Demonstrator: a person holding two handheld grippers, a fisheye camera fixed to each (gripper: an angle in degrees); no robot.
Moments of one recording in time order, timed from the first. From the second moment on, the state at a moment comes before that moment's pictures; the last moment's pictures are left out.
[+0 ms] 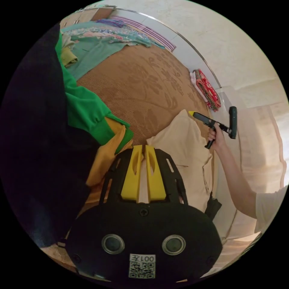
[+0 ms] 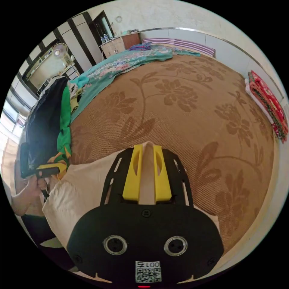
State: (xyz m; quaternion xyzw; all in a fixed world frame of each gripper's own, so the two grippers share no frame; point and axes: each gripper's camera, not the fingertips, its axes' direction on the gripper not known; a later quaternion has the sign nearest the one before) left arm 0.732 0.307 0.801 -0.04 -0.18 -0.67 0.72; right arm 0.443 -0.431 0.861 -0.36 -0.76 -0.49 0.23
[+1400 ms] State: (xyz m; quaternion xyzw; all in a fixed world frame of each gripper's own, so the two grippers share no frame) left arm 1.212 0.269 0.903 -0.42 -0.12 -0.37 0.82; right arm 1.323 -0.475 1.214 -0.56 -0.50 -0.57 0.33
